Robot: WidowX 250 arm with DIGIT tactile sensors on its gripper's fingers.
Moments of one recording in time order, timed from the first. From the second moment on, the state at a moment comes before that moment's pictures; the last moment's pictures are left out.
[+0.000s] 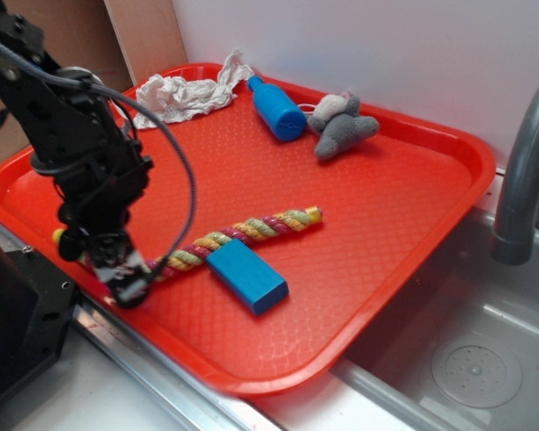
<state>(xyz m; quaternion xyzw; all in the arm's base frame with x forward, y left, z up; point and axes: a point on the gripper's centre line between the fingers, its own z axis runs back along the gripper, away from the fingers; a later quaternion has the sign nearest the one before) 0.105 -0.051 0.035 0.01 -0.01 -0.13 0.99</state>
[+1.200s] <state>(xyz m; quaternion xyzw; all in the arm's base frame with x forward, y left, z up) 0.163 -0.053 0.085 -0.03 -0.05 -0.20 0.98</state>
